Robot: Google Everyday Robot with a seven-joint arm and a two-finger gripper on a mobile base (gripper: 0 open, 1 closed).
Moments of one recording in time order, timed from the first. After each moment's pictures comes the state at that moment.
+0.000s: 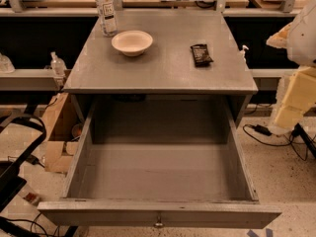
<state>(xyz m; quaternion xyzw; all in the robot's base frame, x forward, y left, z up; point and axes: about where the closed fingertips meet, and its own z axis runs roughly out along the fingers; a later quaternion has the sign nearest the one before) 0.438 -0.215 0.983 -0.60 0.78 -0.04 0.17</state>
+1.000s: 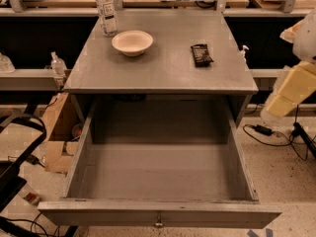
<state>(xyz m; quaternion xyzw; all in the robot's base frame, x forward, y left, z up) 0.465 -0.232 0.982 -0.53 0.81 -0.05 0.23</state>
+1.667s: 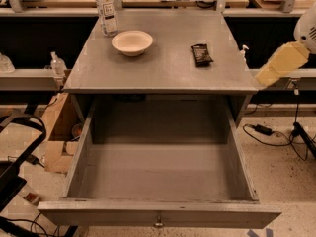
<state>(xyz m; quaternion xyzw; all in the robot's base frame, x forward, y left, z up) 0.534 -0.277 0.978 -0.37 0.89 -0.06 0.28</state>
